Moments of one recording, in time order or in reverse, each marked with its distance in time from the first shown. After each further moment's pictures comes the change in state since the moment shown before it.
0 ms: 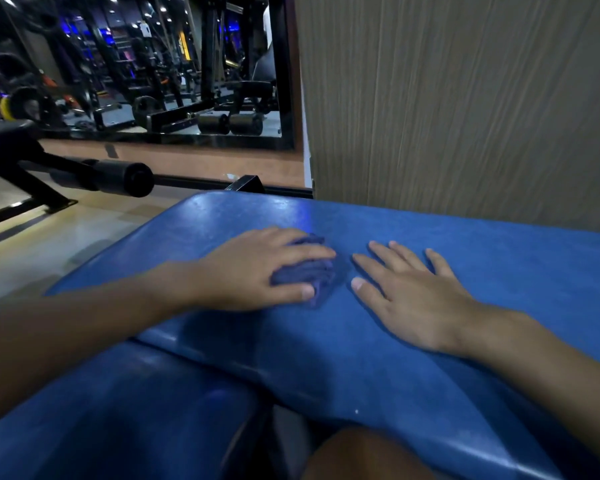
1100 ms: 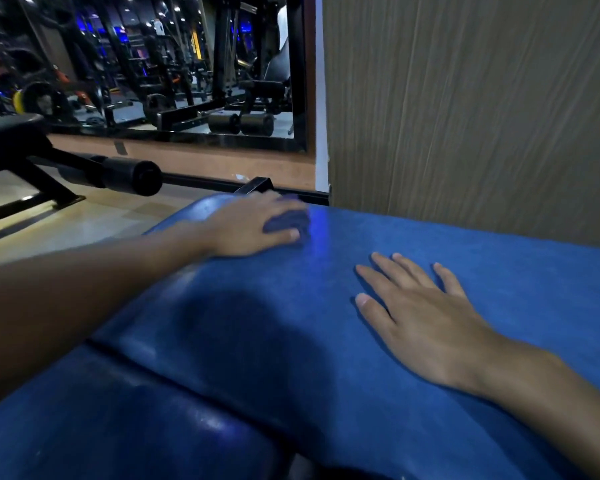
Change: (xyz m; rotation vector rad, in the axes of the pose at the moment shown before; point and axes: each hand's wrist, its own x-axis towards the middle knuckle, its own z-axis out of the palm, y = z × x) left_hand 0.037 -0.115 0.001 0.045 0.023 -0.230; right_hand 0.023 -0.018 0.016 -0.008 0.039 -0.042
